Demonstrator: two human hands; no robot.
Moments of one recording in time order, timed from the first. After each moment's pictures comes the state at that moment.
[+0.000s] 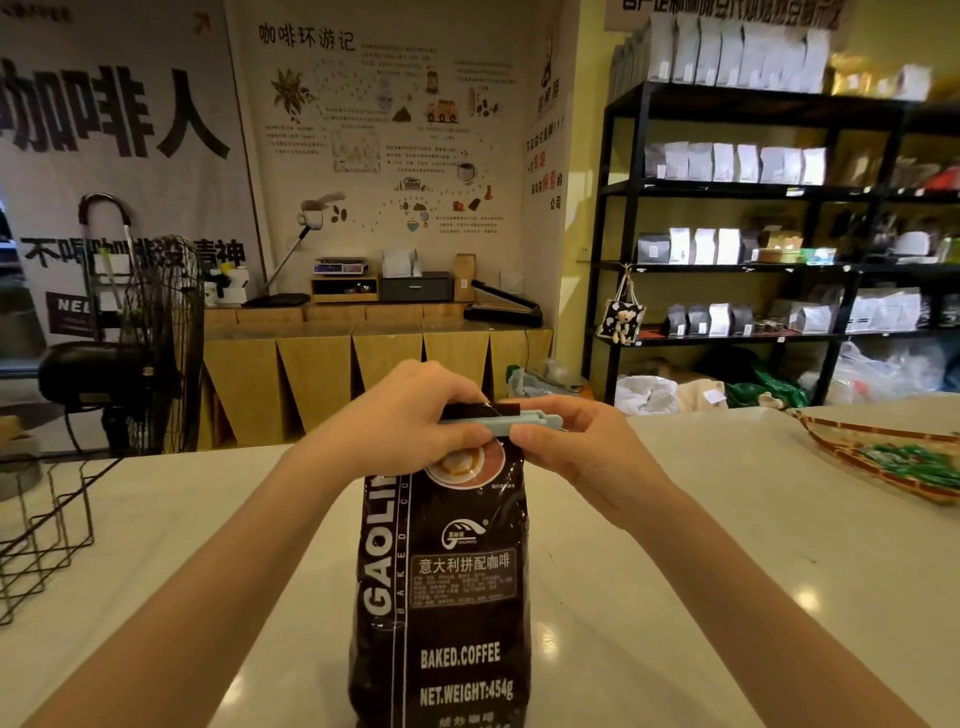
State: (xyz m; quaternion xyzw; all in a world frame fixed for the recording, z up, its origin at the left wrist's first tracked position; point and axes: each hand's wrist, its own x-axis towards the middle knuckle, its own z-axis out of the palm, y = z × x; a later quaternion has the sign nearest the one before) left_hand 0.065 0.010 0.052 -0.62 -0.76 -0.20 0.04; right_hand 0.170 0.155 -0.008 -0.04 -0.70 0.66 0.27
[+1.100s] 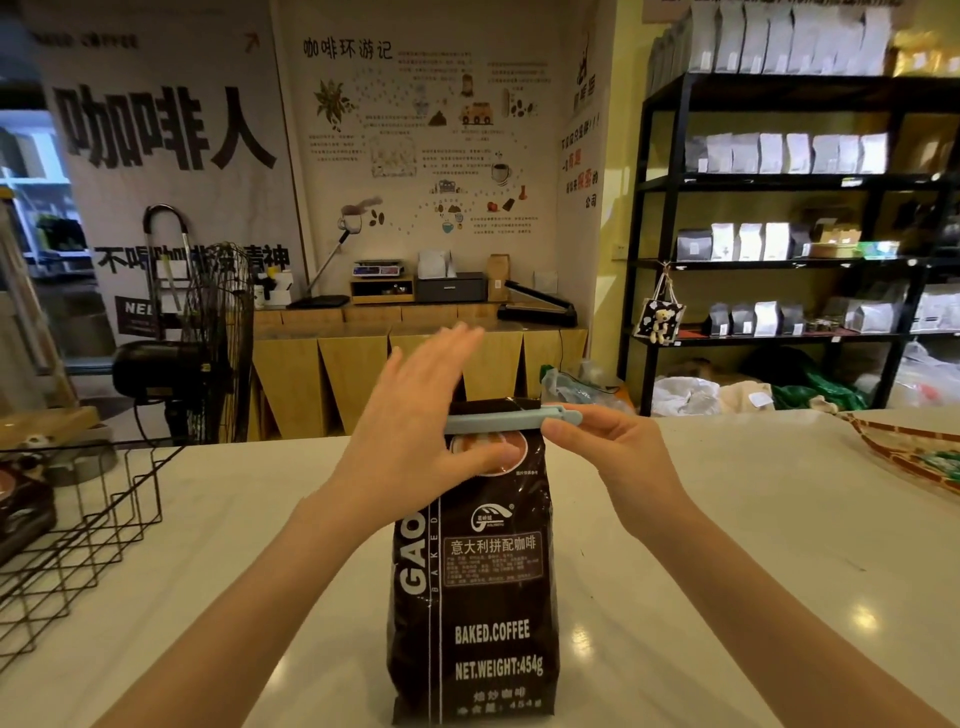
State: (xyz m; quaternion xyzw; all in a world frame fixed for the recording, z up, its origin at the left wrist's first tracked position) left_hand 0.065 -0.010 0.017 -0.53 -0.77 -0.29 0.21; right_hand 0.162 0.151 -0.024 -0.07 -0.68 0.63 0.38
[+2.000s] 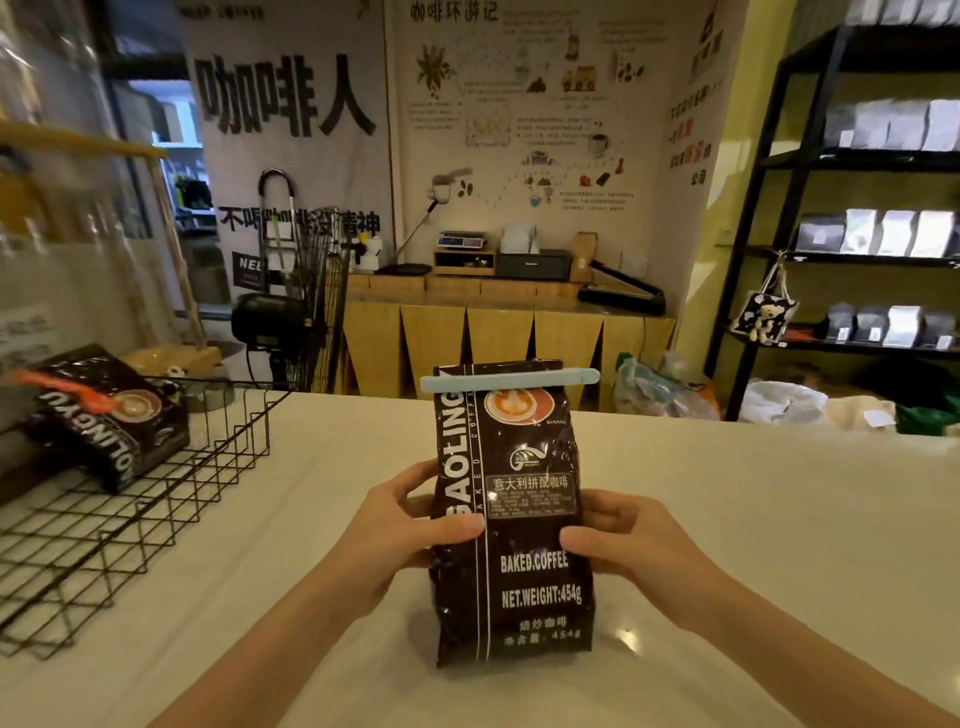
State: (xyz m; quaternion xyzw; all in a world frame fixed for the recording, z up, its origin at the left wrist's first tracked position) left_hand 0.047 -0.080 -0.067 -0.23 -0.66 -0.67 -0.24; right_hand 0.154 0.122 -0.078 -0.06 -0.73 0.68 0.08
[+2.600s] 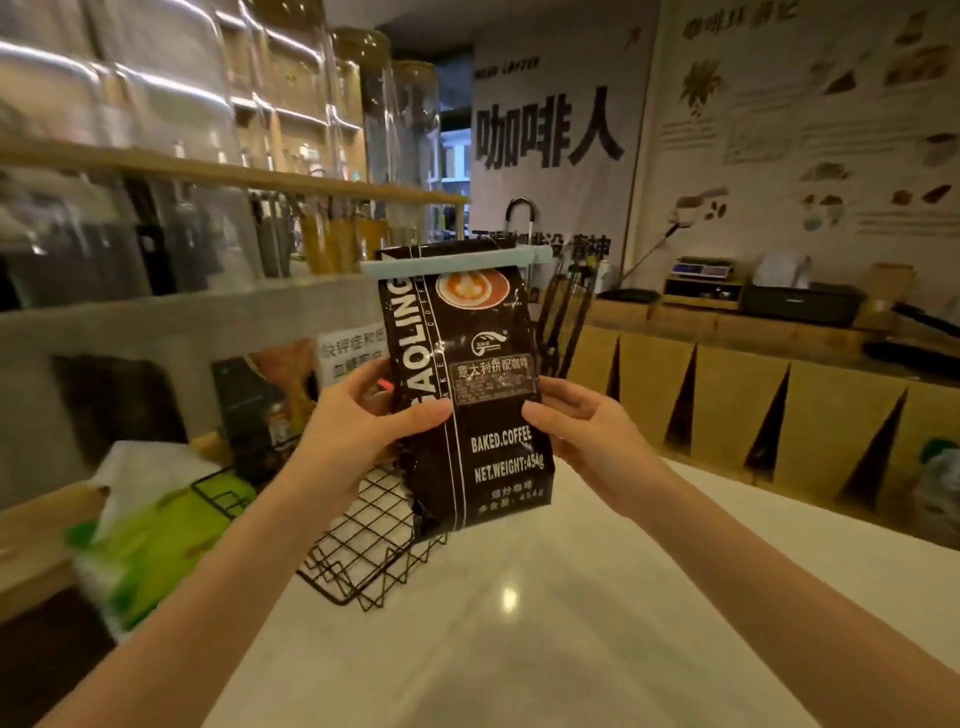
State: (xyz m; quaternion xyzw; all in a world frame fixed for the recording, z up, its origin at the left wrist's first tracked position) left_hand 0.007 -0.268 0.038 -0.06 -0.67 -0.73 0.09; right_hand -0.031 -0.063 0.017 0.17 -0.66 0.73 -0.01
